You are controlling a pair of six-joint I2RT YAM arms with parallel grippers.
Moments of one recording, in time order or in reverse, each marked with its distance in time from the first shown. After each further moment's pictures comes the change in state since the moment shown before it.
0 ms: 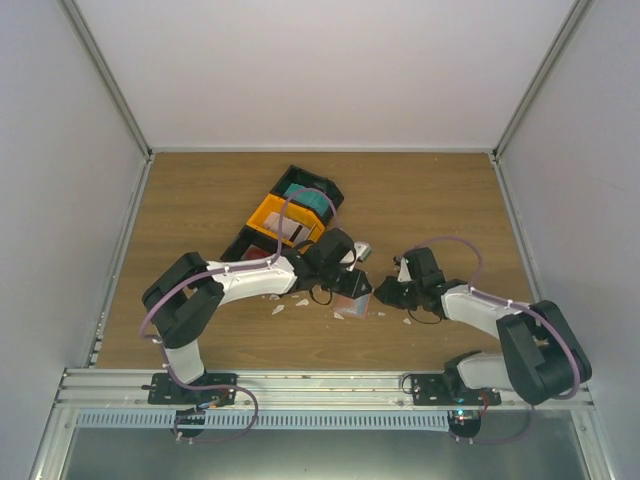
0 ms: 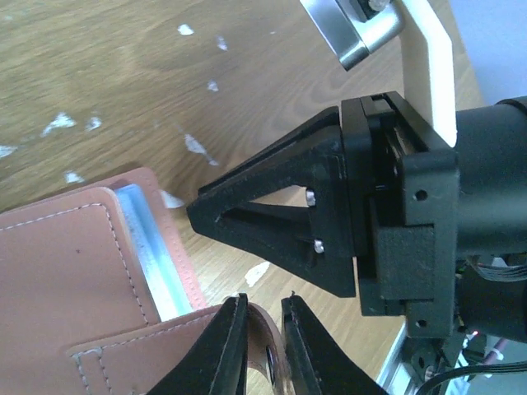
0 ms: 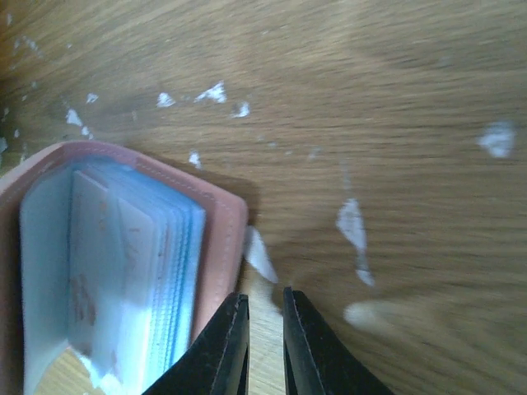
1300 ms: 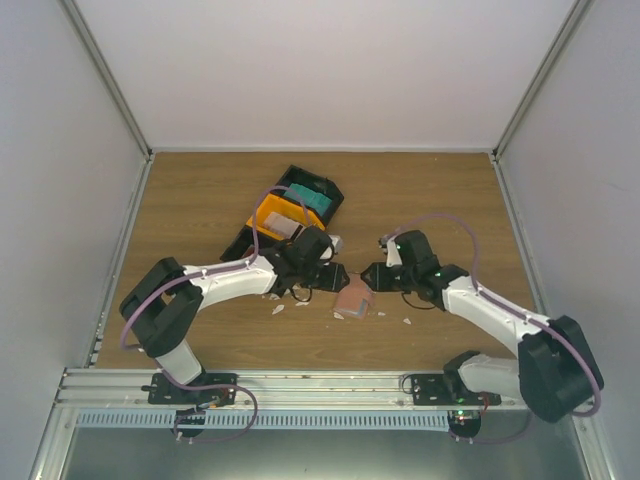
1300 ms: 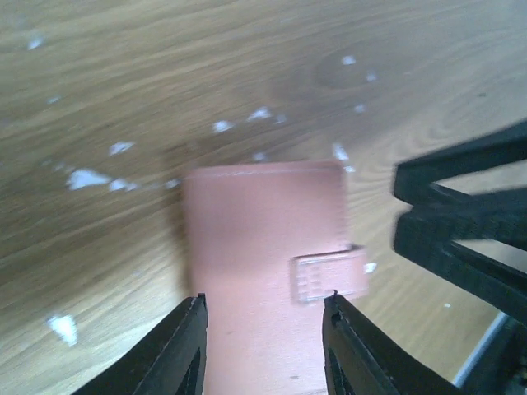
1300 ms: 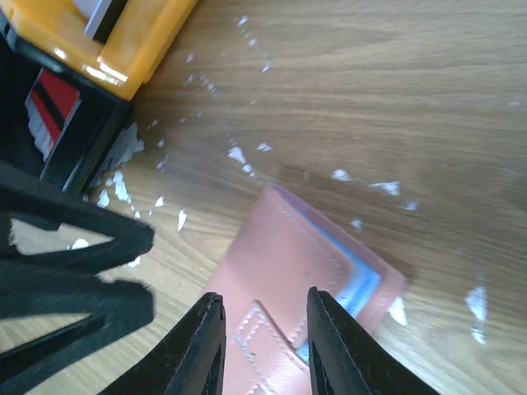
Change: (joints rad) left arm 0.071 -0.117 -0.109 -0.015 -0.112 -0.052; right arm 0.088 -0.142 0.170 -0.177 0.067 -0.136
